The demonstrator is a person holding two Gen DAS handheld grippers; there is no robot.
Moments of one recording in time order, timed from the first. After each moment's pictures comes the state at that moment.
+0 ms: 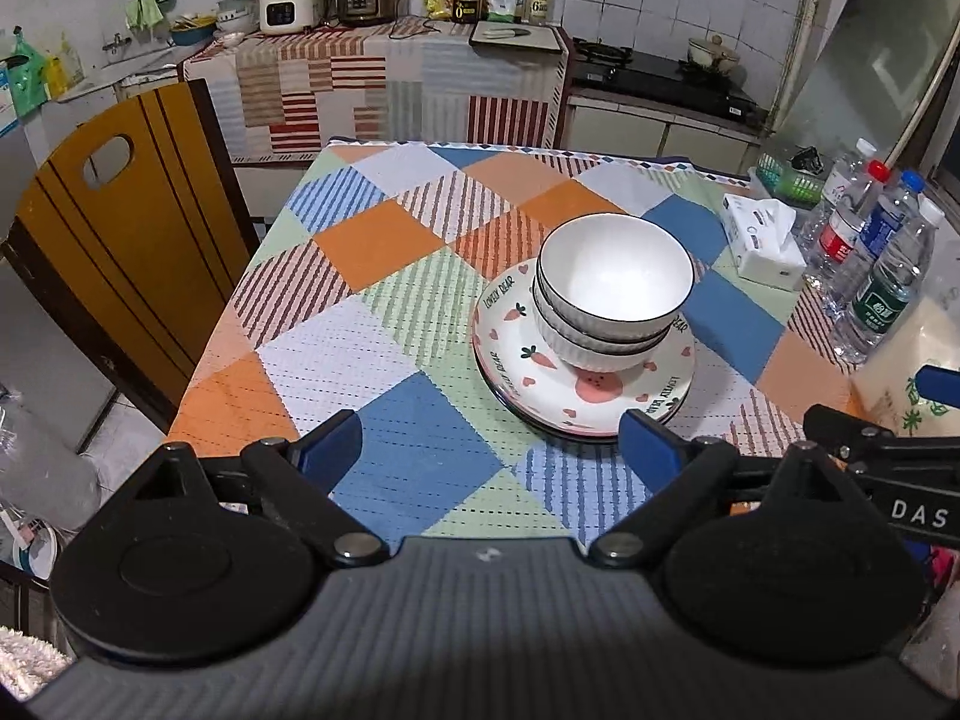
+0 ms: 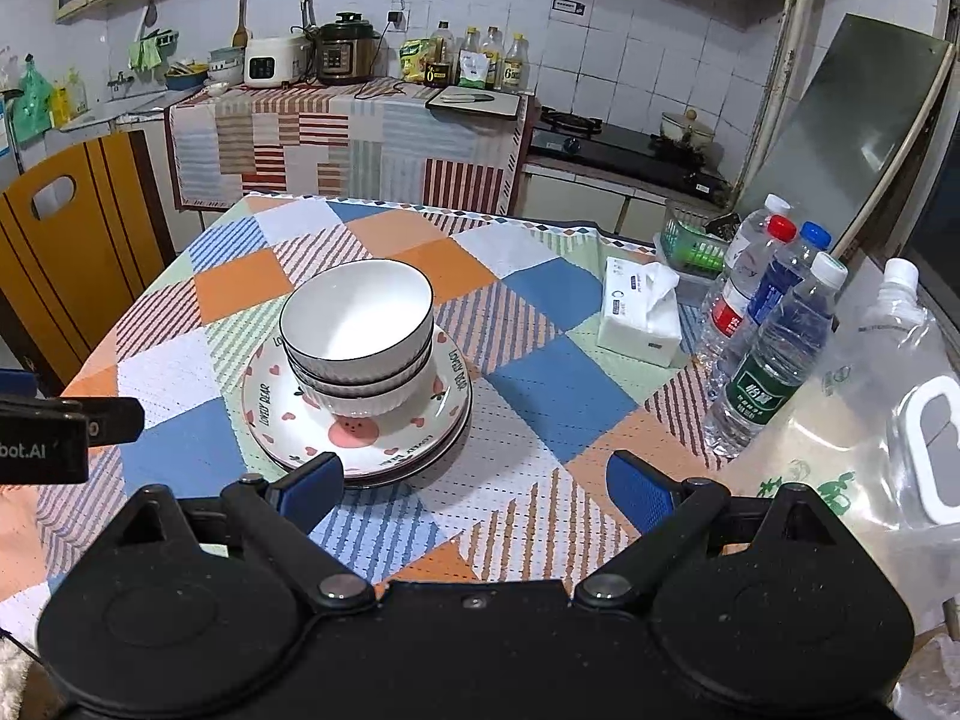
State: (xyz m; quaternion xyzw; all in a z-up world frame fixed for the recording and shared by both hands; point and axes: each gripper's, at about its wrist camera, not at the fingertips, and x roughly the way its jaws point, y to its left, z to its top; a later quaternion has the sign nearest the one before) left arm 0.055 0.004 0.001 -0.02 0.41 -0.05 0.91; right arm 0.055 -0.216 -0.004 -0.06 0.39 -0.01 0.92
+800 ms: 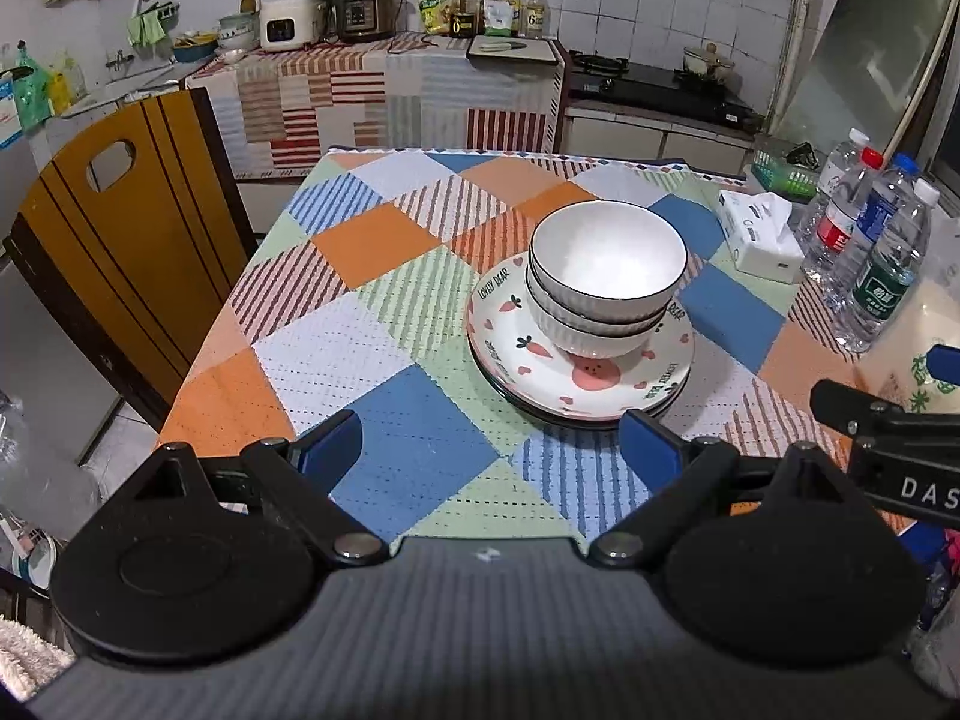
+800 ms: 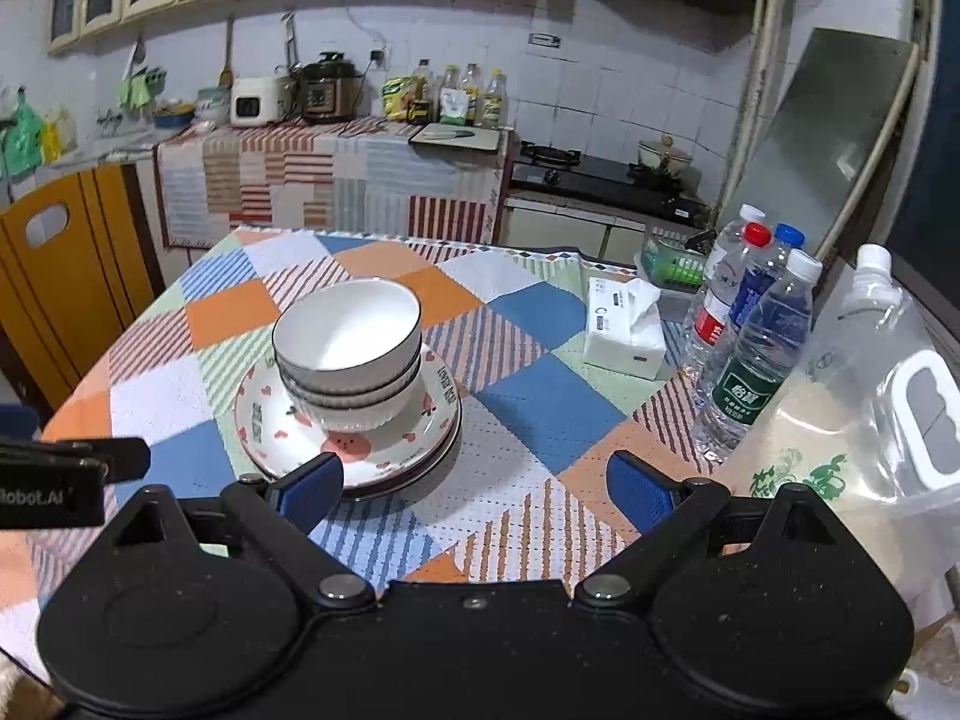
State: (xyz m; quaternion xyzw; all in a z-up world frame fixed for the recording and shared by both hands) left arm 0.039 -0.007 -0.017 -0.01 0.39 -0.04 0.92; right arm 0.035 -0.215 -0.013 -0.06 0.35 -0.03 0.93
